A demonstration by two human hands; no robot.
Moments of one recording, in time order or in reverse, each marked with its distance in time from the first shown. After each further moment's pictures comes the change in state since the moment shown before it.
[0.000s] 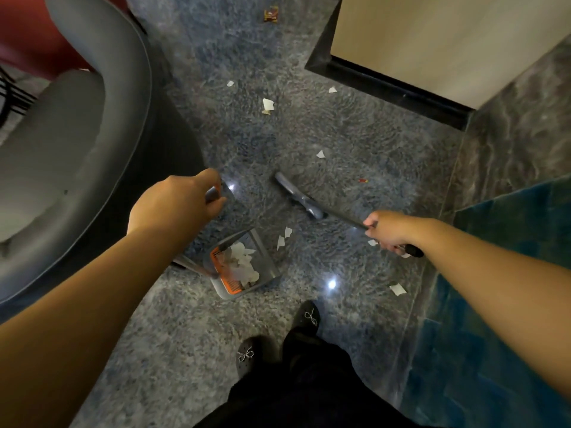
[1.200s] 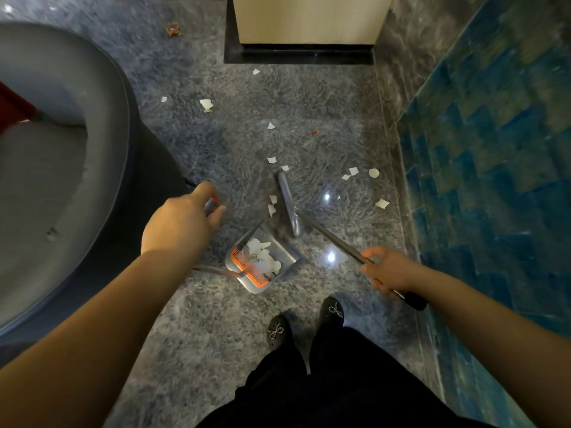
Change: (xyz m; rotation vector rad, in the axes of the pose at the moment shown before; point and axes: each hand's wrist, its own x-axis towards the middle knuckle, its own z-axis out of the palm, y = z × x) left_hand -0.168 -0.073 0.026 -0.120 0.062 0.334; right_hand -0.202 0.000 0.330 0.895 0.164 0.142
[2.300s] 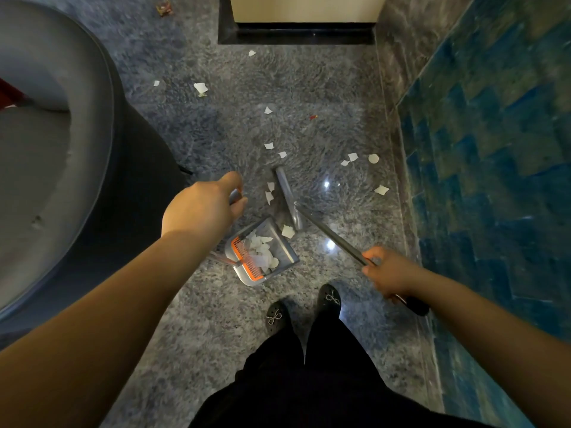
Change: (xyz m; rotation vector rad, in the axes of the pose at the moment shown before) left_hand 0.007 0.029 0.021 0.096 -0.088 0.147; right_hand -0.005 0.027 0.010 -0.061 -0.004 0.028
